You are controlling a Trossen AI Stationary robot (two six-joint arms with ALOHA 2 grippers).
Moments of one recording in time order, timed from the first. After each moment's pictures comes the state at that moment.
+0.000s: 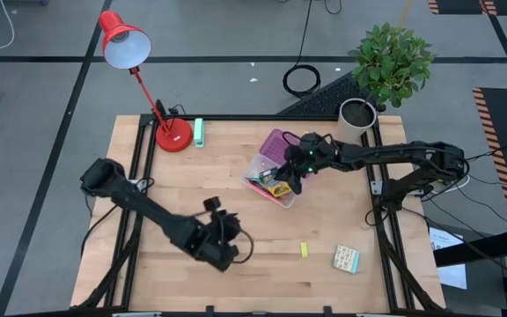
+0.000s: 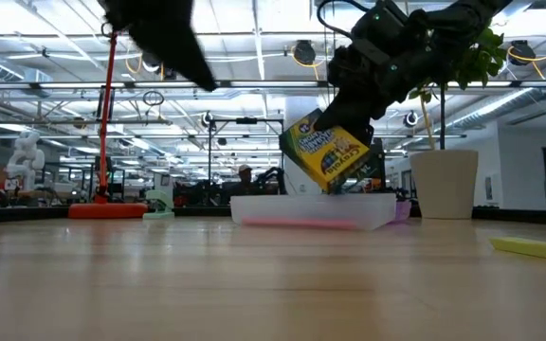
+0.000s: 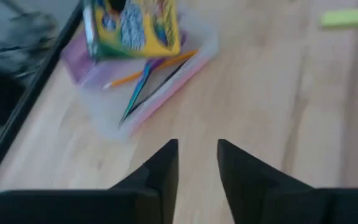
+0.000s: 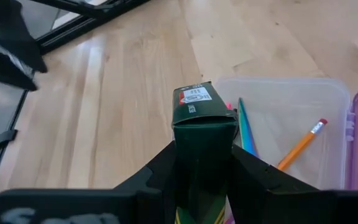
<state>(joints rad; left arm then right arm) -0.52 1.76 1.31 -0.75 -0.78 -0.59 -0.29 1.42 0.75 0.07 -0.35 0.24</state>
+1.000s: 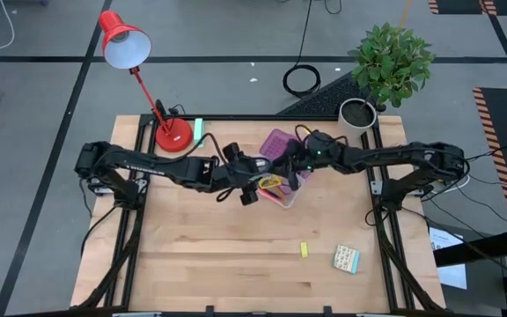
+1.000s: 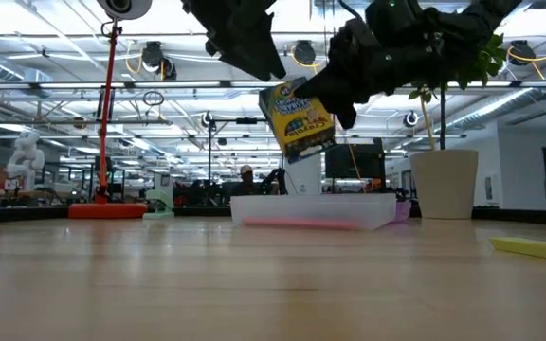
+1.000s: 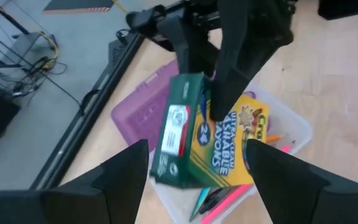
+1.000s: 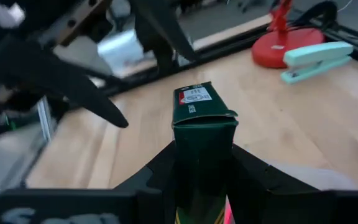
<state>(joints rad) -0.07 1.62 1.32 -0.42 -0.52 -0.07 -0.29 1.42 0.68 0.45 -0.32 0.27</state>
